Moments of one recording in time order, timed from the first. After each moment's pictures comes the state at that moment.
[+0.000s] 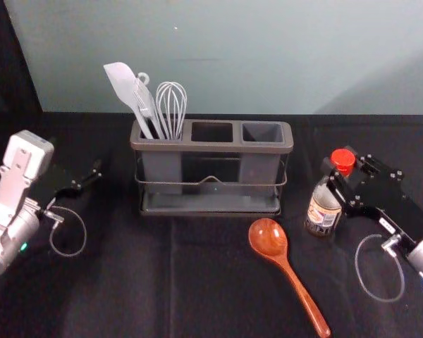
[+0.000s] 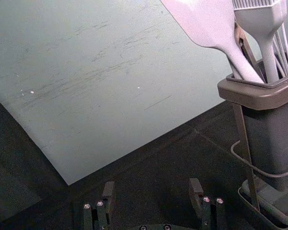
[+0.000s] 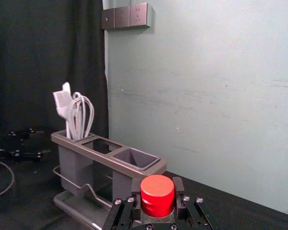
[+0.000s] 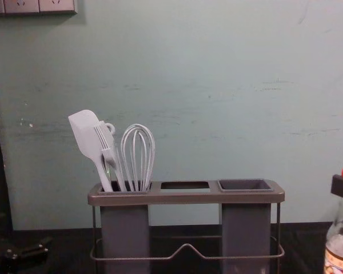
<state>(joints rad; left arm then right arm) -0.20 0.60 0.45 -1.41 -0.25 -0.12 0.03 -0.13 0.46 -0.10 -1.79 0.35 -0.14 0.38</state>
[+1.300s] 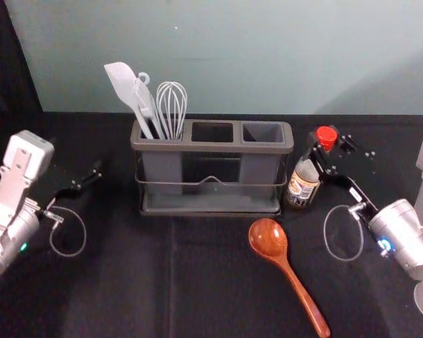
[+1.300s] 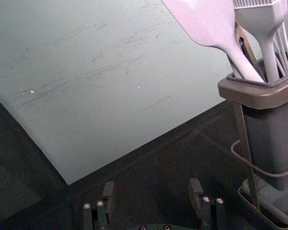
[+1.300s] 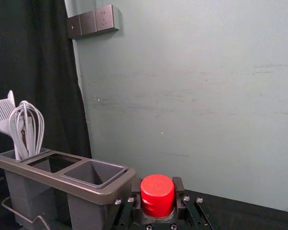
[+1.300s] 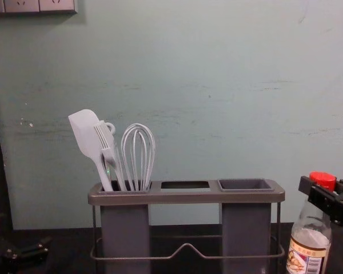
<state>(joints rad) -0.20 0.60 0.45 -1.41 -0.25 -0.12 0.03 0.12 0.29 -0.16 -1.43 0.36 -0.24 0.38</state>
